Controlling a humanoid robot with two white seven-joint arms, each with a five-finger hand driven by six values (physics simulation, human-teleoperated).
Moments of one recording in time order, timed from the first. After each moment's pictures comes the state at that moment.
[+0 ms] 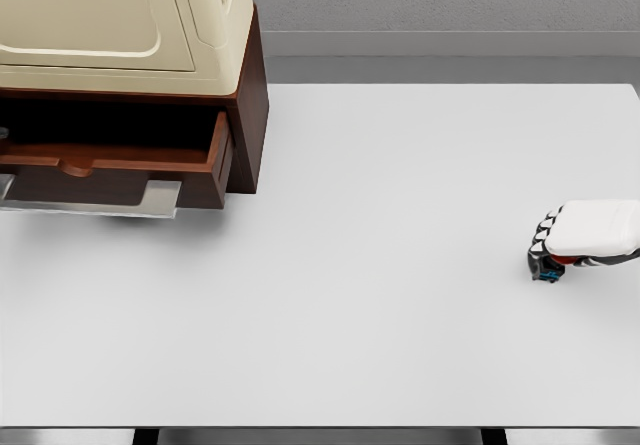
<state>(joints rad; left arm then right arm) -0.75 1.59 -0.98 -1.53 0.72 -0.61 -0.61 -0.70 -1.22 0.91 -1.64 0.38 -0.61 0.61</state>
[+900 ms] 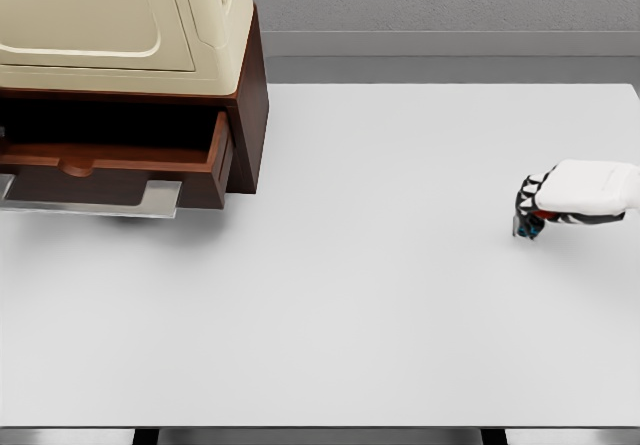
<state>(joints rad) -0.75 1.58 -0.98 -1.52 0.72 -0.61 -0.61 -0.64 -1.09 0.71 -1.54 0.37 -0.61 0.61</state>
